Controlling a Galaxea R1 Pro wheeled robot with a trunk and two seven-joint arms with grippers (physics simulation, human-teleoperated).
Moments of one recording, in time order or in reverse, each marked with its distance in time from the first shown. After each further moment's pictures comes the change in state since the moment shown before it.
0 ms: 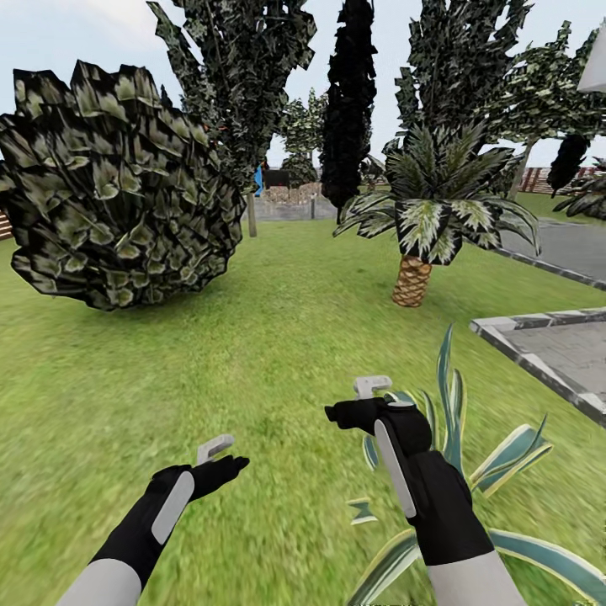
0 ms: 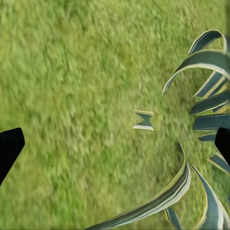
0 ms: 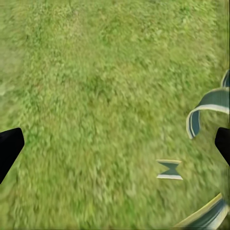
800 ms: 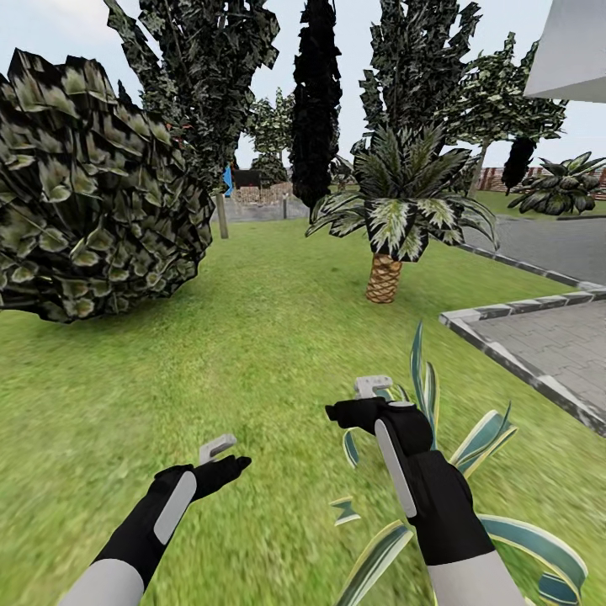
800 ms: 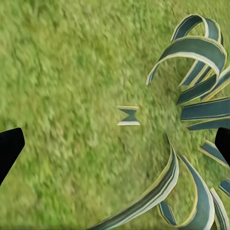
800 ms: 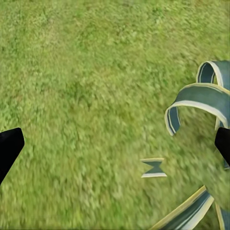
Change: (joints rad) left arm 0.000 -0.009 0.001 0.000 -0.001 -0.003 0.000; right arm 0.000 -0.001 -0.003 0.000 0.001 -0.009 0.001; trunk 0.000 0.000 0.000
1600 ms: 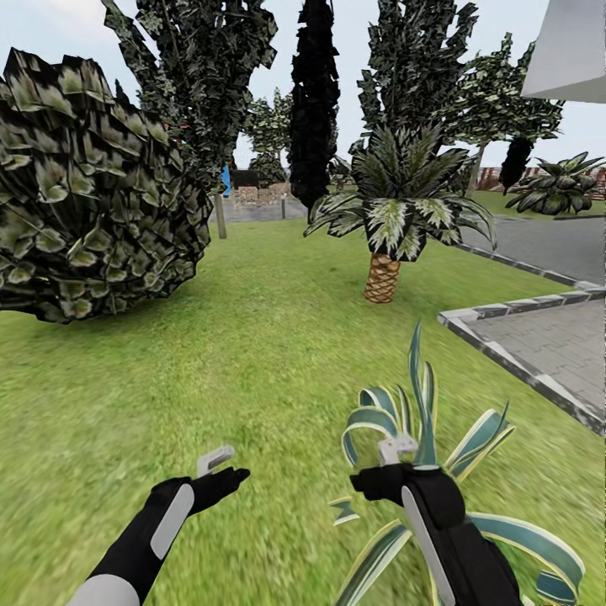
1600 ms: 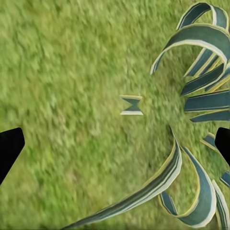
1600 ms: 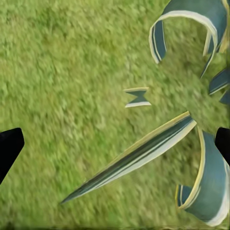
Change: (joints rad) left arm 0.040 0.001 0.004 0.000 0.008 -0.002 0.000; right arm 0.247 -0.091 -0.013 -0.075 -0.003 0.064 0.000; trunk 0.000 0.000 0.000
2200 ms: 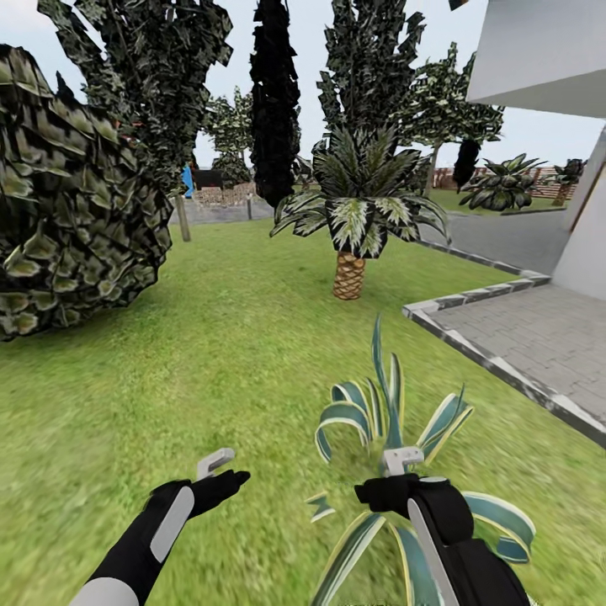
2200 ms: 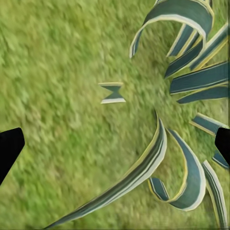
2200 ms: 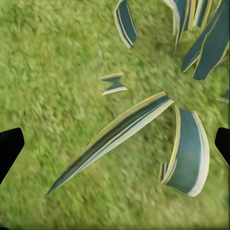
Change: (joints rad) left arm 0.008 -0.002 0.000 0.001 0.004 0.000 0.000; right arm 0.047 -0.012 -0.006 -0.030 0.000 0.000 0.000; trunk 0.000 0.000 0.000
